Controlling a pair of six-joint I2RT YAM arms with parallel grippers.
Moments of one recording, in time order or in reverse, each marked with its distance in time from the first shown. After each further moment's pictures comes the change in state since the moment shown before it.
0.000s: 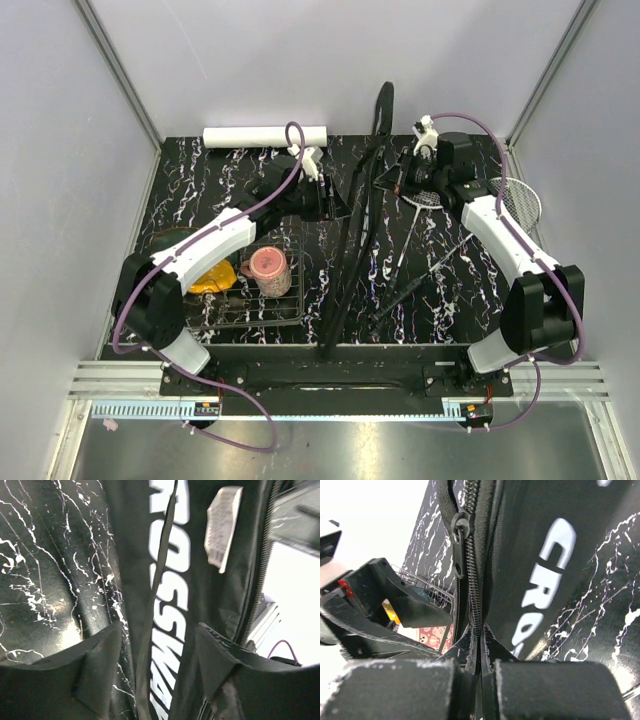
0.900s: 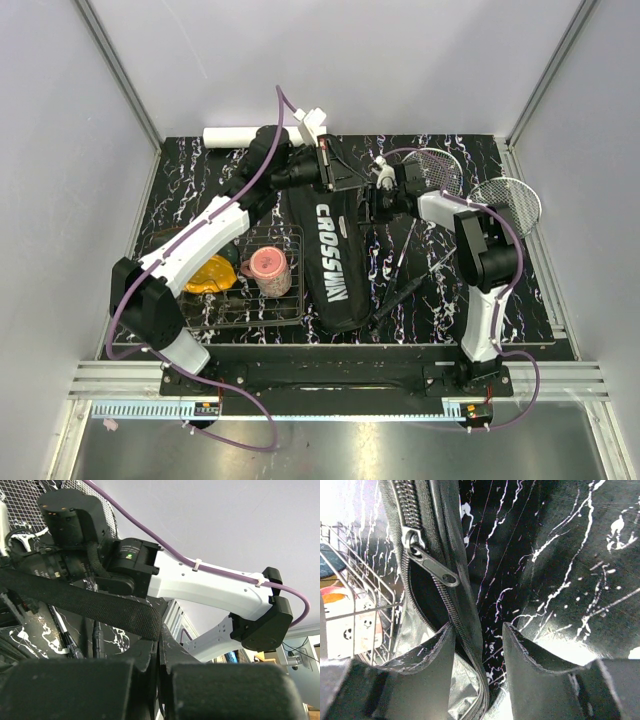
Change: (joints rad) left arm 0.018 -0.008 0.175 0.202 0.345 -0.229; right arm 0.057 0.486 0.036 0.056 -0.038 -0.182
